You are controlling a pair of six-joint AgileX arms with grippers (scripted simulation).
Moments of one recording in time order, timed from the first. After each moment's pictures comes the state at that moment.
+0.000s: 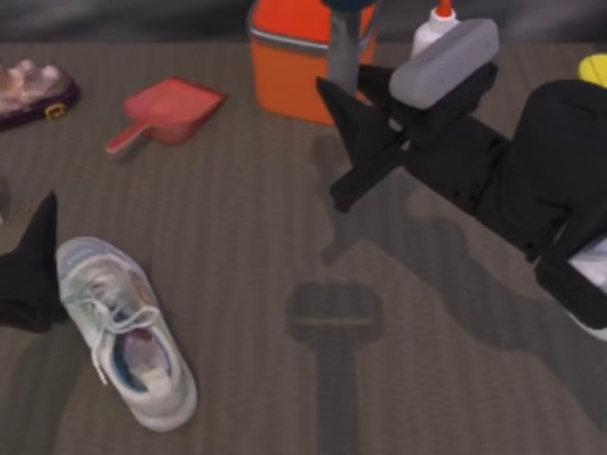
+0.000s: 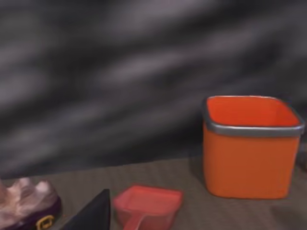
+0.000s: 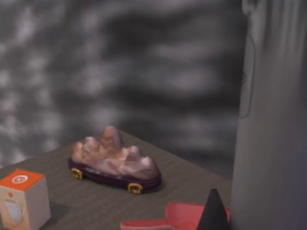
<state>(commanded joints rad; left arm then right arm) -0.12 0.30 0.19 0.13 0.15 0.01 0.63 1.60 0.75 0.89 -0.15 0.02</state>
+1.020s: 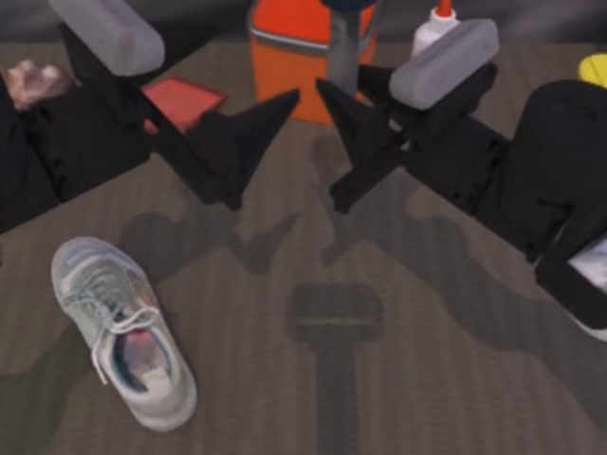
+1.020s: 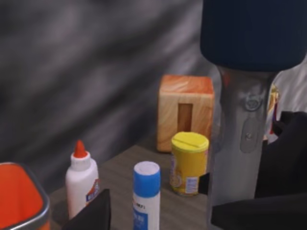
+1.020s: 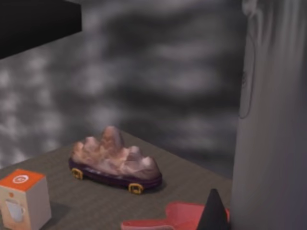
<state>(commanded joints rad) -0.41 1.17 0.68 0.46 0.54 0.02 0.63 1.60 0.75 0.89 -0.15 0.02</state>
